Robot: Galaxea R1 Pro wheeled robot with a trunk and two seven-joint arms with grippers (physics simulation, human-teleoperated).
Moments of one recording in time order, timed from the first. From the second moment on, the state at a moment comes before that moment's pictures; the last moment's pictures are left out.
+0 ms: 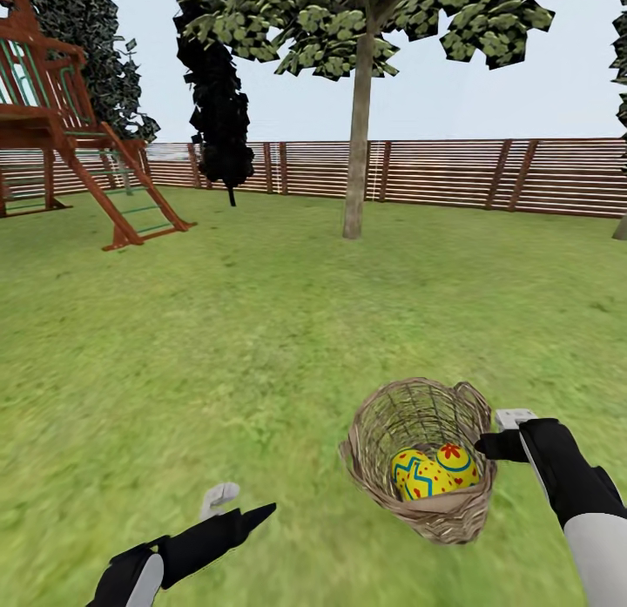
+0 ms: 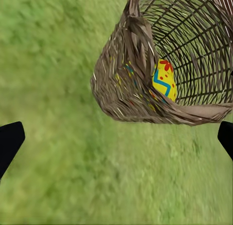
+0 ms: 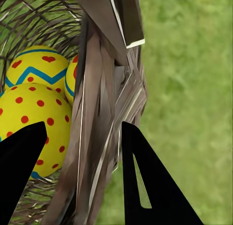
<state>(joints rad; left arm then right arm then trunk) -0.15 0.01 0.05 -1.20 0.43 0.65 -0.60 -0.65 -0.27 -0.22 -0.88 0.31 0.82 0.37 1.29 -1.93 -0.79</state>
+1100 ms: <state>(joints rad) -0.15 0.01 0.05 -1.20 0.43 0.65 -0.59 -0.65 -0.26 -0.22 -0.88 0.31 0.82 0.37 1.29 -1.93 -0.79</state>
